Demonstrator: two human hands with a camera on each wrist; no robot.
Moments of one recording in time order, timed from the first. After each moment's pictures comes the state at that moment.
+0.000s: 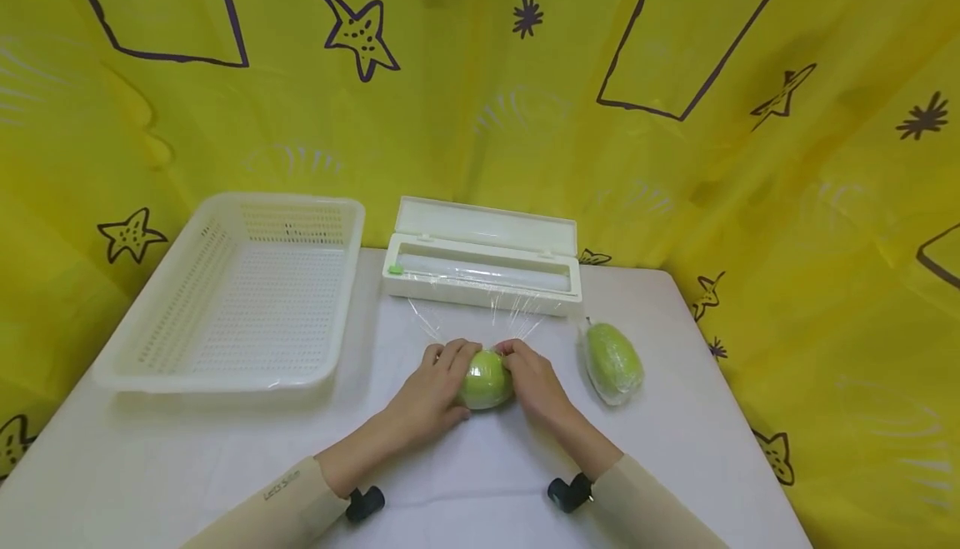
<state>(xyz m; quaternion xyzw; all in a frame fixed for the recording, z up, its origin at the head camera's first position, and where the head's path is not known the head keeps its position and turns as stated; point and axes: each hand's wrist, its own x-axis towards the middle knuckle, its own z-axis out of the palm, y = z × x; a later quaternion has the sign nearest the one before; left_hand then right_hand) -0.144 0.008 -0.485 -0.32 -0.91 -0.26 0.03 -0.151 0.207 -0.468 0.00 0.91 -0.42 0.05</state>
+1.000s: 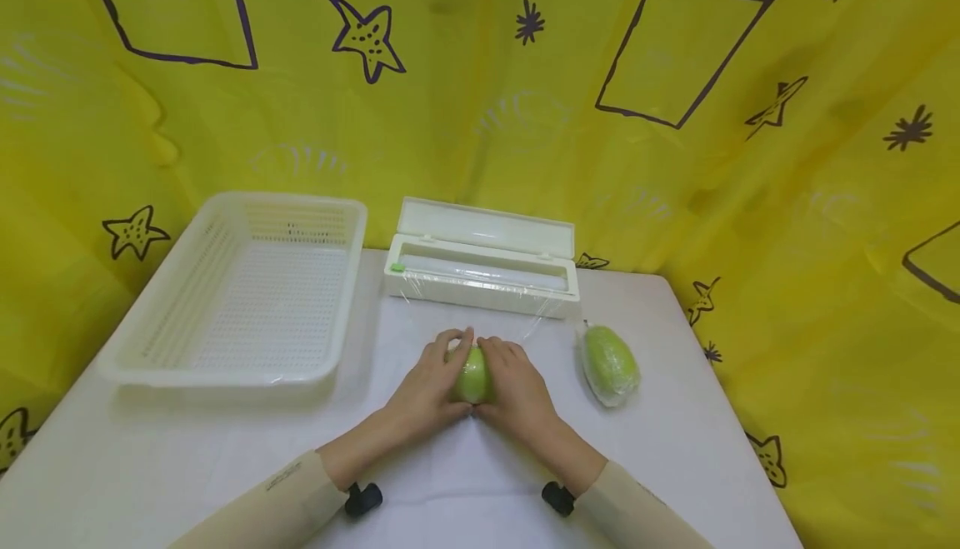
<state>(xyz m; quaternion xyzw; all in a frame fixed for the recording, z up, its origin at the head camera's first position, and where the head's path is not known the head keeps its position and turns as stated) -0.147 0.004 -0.487 -0.29 -0.90 -0.33 0.03 -0.133 0.184 -0.463 -0.21 0.96 -0.14 -0.07</state>
